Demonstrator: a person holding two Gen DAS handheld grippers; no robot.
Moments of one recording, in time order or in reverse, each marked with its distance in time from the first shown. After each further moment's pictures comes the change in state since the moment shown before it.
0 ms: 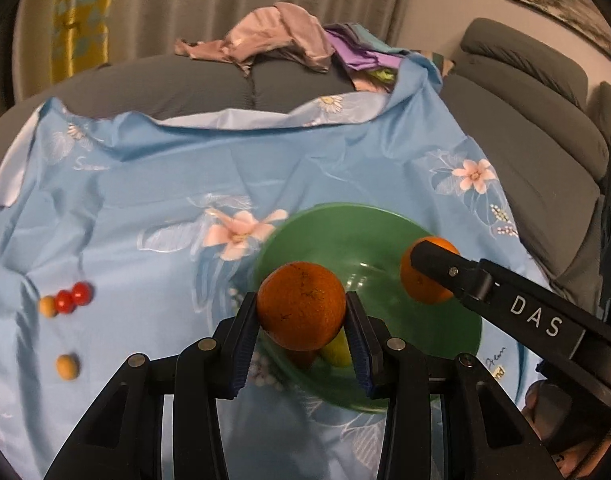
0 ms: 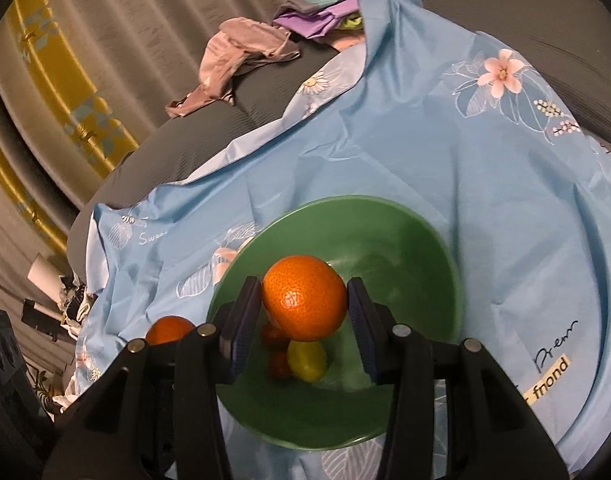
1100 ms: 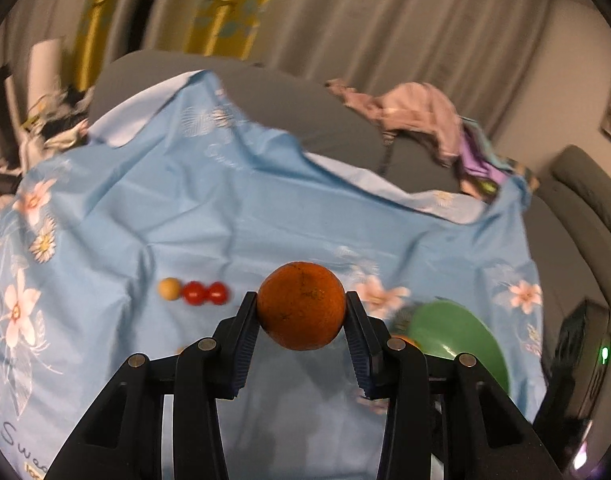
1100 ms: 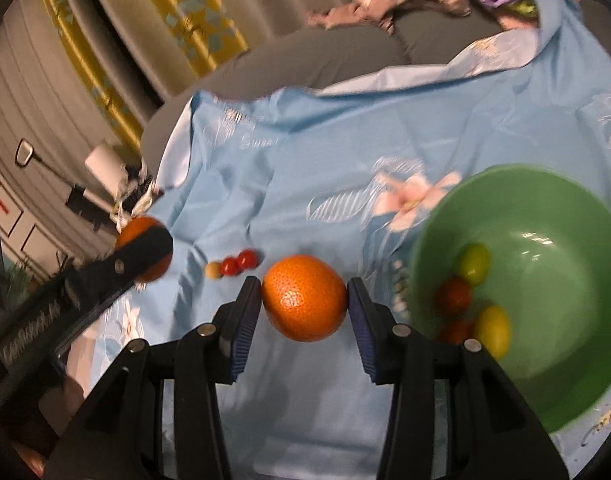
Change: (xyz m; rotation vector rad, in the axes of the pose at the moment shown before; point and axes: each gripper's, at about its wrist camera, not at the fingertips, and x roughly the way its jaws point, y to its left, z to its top) left arm -0.080 0.126 -0.001 -0.372 -0.165 0.133; right arm 0.040 0.122 -0.042 -0.300 0.195 0.253
